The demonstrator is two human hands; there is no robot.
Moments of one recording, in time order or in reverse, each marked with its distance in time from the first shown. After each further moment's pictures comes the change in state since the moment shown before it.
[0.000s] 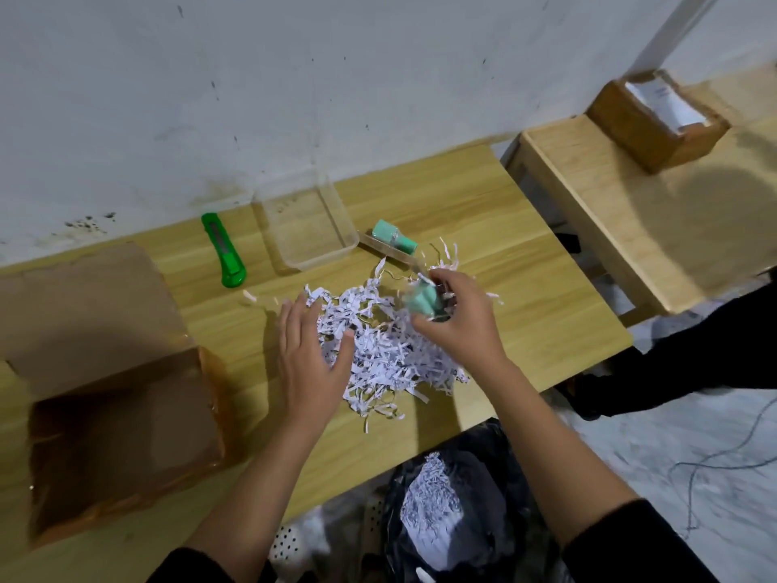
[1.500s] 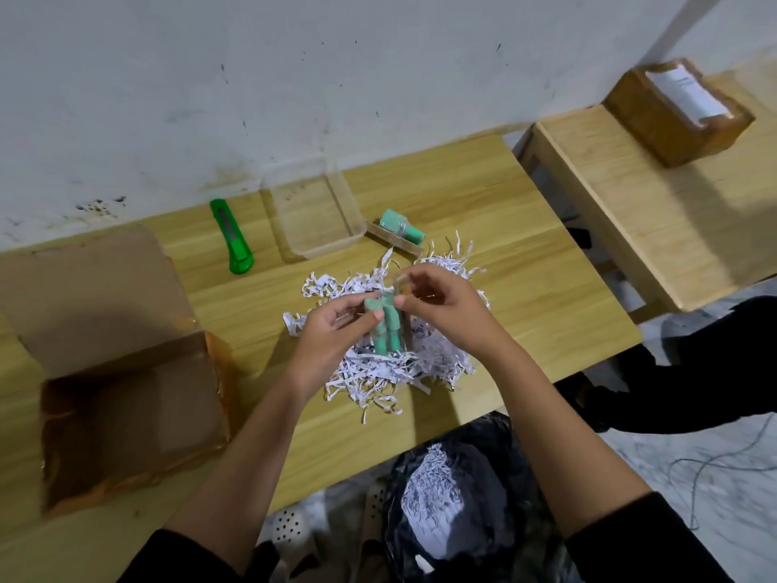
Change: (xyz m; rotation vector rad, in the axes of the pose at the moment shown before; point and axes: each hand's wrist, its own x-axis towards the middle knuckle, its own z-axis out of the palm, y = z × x) left_hand 0.022 0.024 -0.015 -0.843 -0.462 -0.320; right_hand 0.007 -0.013 0.004 0.370 -0.341 -0.019
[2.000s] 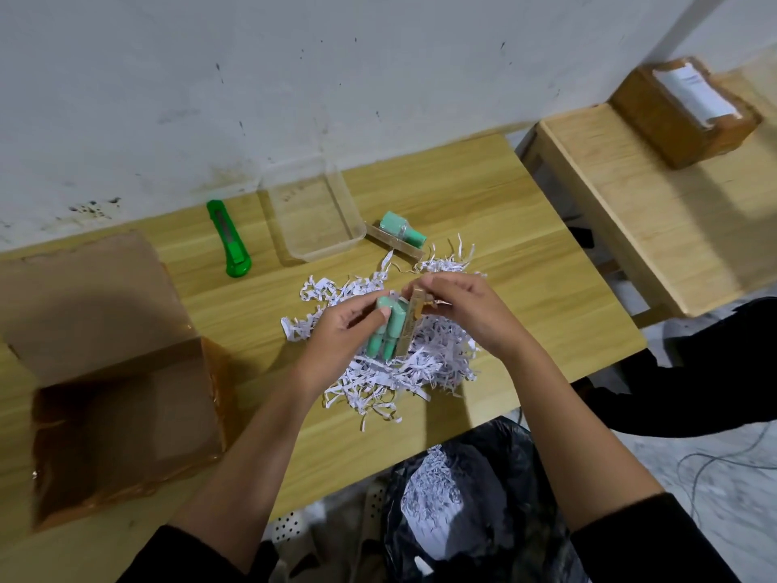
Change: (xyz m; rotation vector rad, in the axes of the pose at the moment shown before) left_hand 0.011 0.004 0.009 0.042 -0.092 0.016; right_hand 0.006 -0.002 -0.023 0.208 -0.087 0.115
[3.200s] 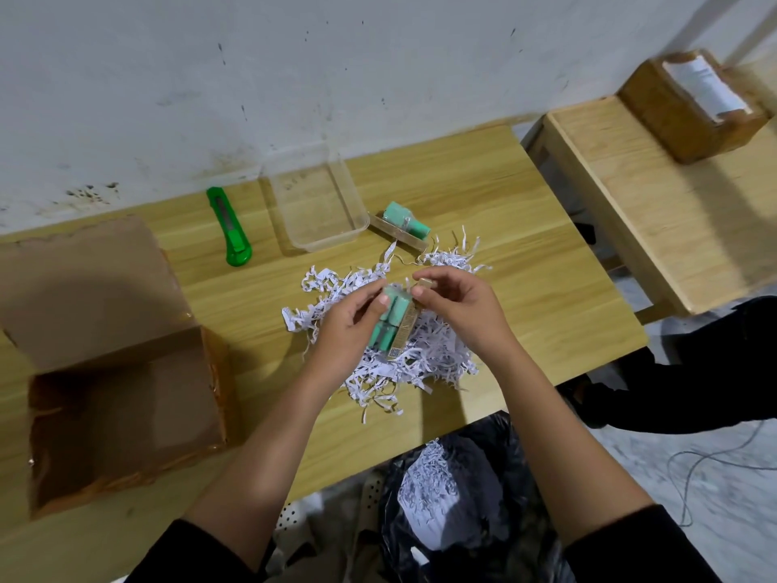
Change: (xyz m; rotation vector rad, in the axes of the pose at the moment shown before) left_hand 0.003 -0.019 0.007 0.094 0.119 -0.028; right_hand -0.003 0.017 0.015 -0.078 0.239 -0.055
